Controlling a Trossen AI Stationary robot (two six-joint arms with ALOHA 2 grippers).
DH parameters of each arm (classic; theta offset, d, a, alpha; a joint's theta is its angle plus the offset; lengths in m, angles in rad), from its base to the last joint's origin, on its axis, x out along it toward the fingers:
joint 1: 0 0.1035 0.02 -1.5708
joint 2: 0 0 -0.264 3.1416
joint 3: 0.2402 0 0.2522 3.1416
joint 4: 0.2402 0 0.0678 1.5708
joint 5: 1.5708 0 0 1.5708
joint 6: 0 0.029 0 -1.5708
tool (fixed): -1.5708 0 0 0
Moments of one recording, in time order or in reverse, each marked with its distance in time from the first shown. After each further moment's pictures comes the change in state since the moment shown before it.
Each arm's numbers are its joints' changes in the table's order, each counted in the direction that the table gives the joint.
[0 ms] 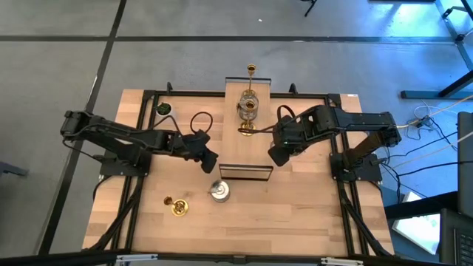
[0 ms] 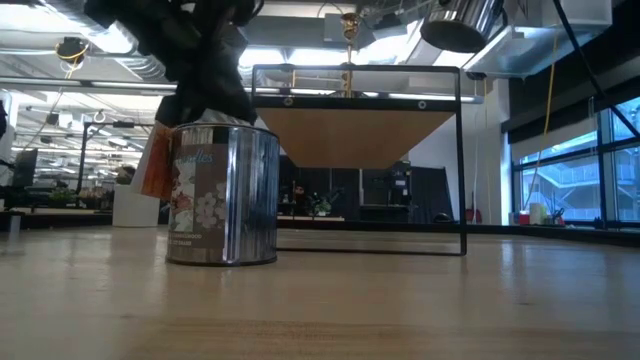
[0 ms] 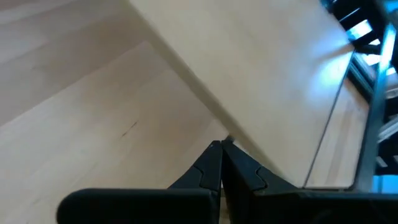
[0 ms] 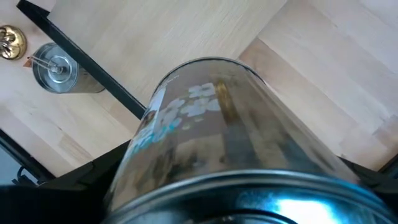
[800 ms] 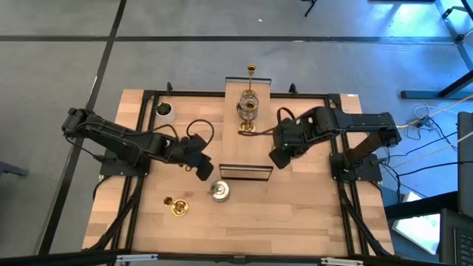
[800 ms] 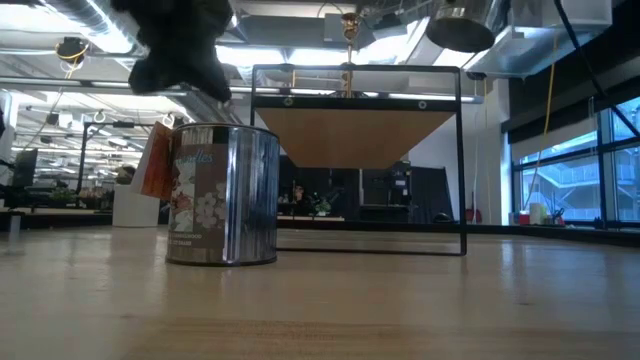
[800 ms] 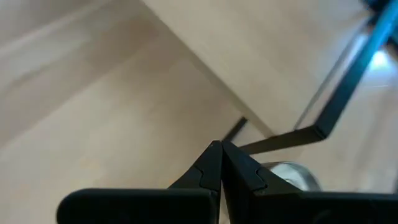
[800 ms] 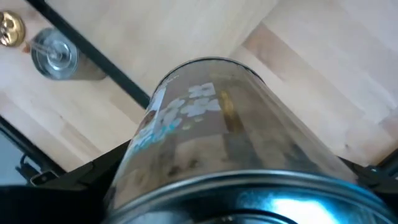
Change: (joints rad) left arm -0.154 0.006 0.176 0.360 0.174 -0.061; right arm 0.012 0.000 -0.004 0.013 0.041 0.008
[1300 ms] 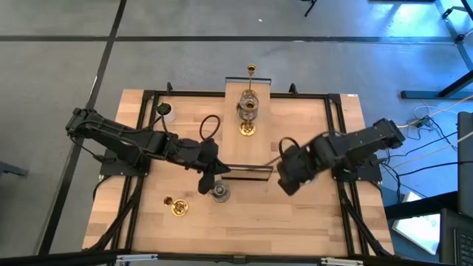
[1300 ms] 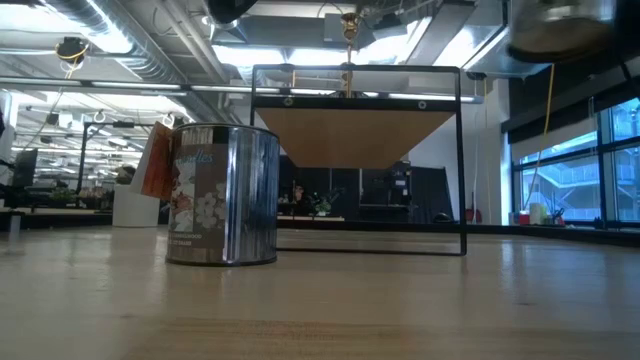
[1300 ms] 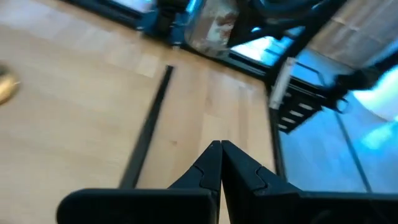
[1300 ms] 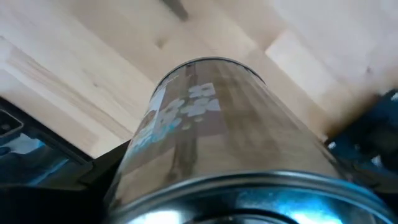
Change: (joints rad) left arm -0.032 0.066 0.213 -0.261 -0.205 0.420; right arm 0.209 -0.010 -0.191 -0.003 0.121 0.205
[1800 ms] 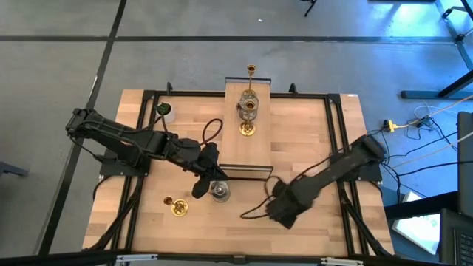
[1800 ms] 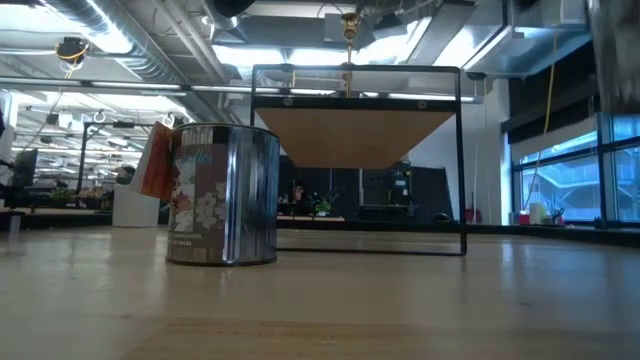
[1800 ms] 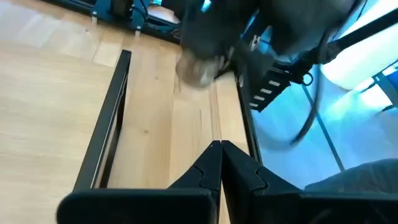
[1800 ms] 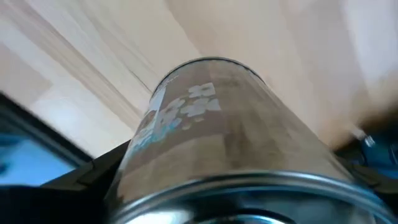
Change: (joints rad) left arm -0.001 0.000 0.000 -0.008 -0.165 0.065; right arm 0.206 0.249 -0.054 -0.121 0.085 -0.021
